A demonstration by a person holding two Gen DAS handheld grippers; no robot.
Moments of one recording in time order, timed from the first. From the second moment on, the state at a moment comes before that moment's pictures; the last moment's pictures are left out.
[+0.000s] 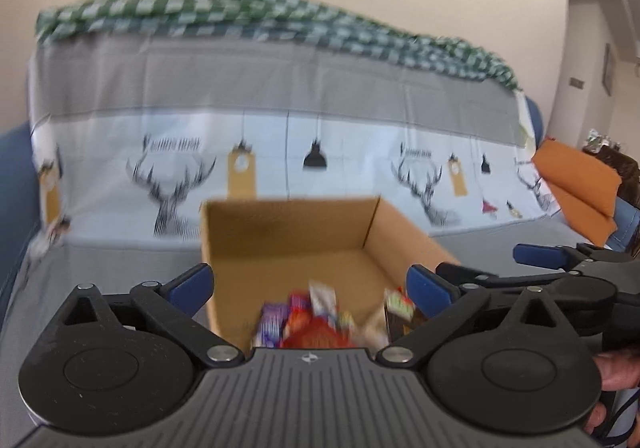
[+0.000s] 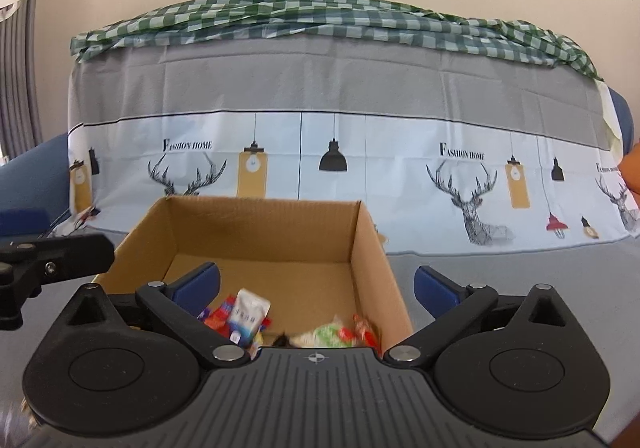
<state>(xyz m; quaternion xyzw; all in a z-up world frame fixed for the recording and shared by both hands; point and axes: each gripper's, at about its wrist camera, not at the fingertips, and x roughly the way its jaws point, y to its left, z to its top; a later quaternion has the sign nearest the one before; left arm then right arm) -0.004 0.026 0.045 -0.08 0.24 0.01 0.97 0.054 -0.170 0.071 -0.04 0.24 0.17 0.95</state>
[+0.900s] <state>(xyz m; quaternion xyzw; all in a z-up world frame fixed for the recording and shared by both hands) -0.007 0.015 0.010 -0.14 0.35 0.07 0.92 0.028 -0.190 0.046 -0.05 0.31 0.14 0.94</state>
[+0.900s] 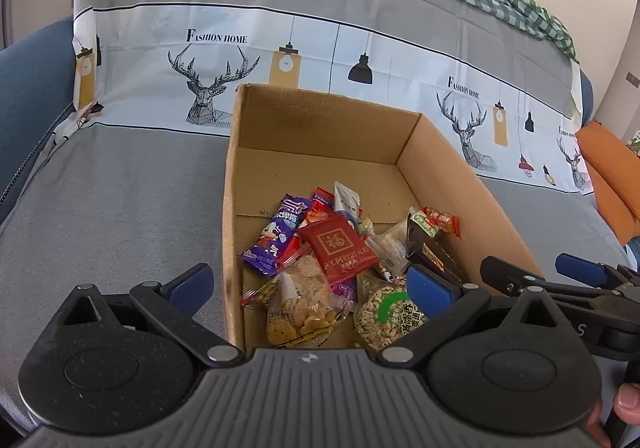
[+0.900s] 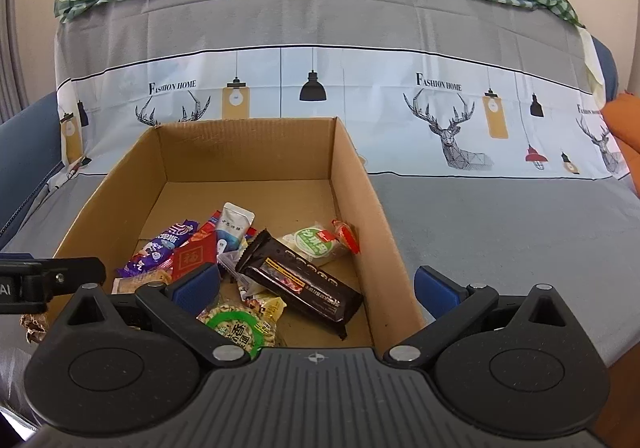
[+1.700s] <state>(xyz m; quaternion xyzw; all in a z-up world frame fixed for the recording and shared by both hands) -0.007 0.011 0.012 -0.14 0.34 0.06 0.93 0.028 -0.187 0.045 -0.05 0.31 0.15 0.94</state>
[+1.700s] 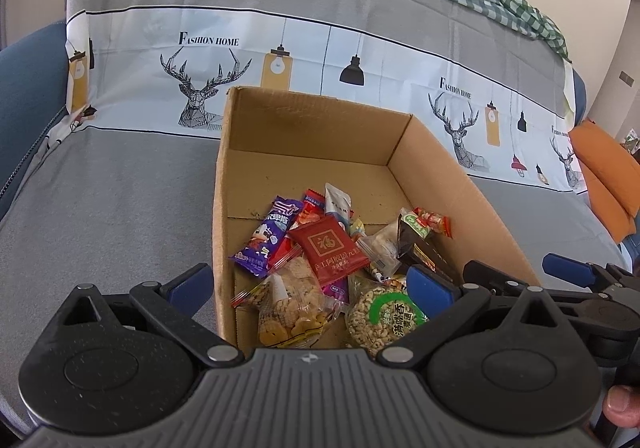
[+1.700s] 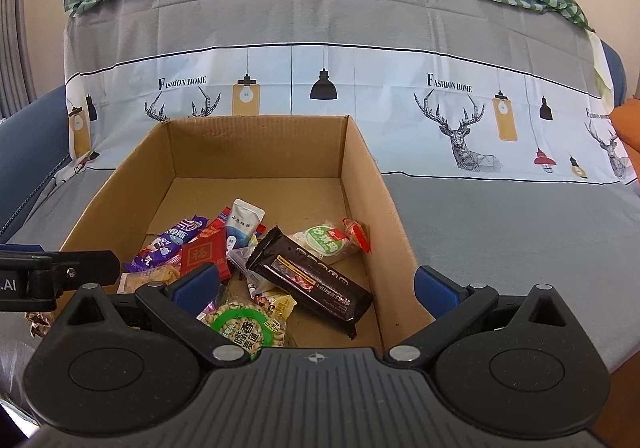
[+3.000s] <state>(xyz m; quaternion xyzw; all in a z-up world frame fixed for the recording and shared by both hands) -0.005 0.005 0.013 -0.14 0.34 0.05 0.93 0.027 -0.186 0.047 -0.05 0.31 0.16 0.94</state>
